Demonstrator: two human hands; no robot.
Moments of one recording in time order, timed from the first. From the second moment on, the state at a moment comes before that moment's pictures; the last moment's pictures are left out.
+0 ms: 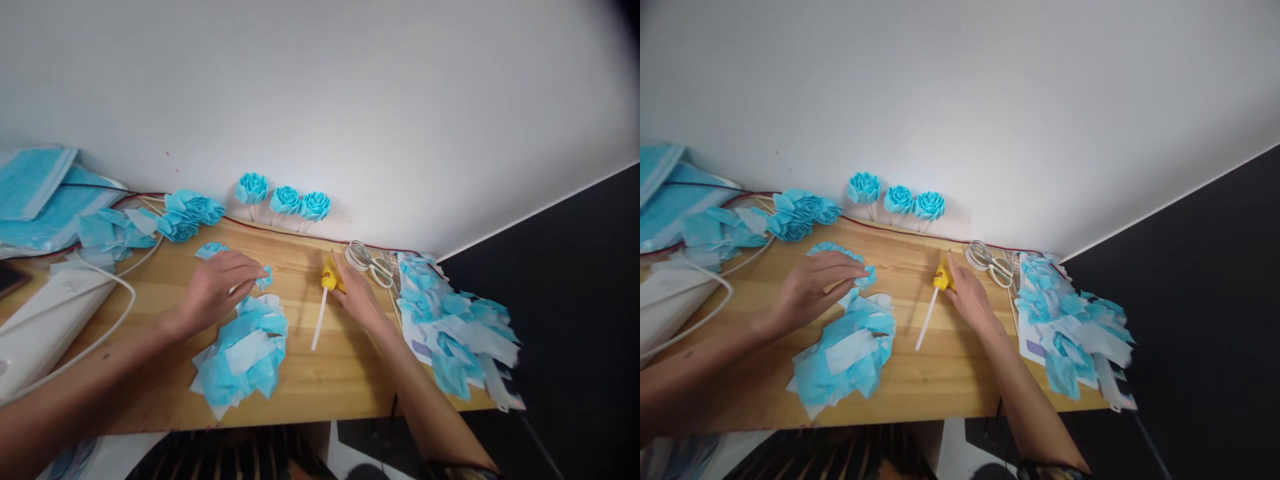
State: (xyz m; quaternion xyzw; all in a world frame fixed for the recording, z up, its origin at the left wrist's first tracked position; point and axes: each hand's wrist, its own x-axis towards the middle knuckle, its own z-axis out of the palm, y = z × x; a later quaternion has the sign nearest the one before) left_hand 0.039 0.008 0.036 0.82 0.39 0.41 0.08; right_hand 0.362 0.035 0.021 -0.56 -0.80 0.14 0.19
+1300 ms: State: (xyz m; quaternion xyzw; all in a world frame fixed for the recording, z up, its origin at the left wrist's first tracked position) left_hand 0.005 0.022 0.014 0.50 0.57 0.52 0.40; right_hand 0.213 0.075 0.017 -0.31 -0.89 0.26 0.20
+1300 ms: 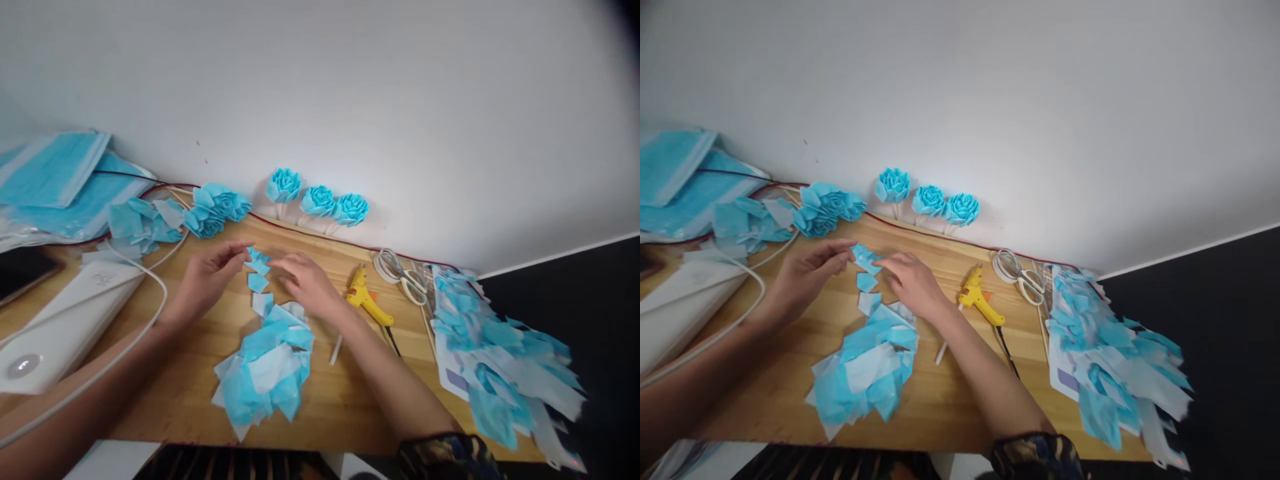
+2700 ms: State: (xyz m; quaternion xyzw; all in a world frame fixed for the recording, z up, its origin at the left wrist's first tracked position) left_hand -0.003 0.025 0.001 0.54 0.59 0.51 0.31; right_hand 0.167 0.076 0.037 -0.29 -0.95 0.10 0.06
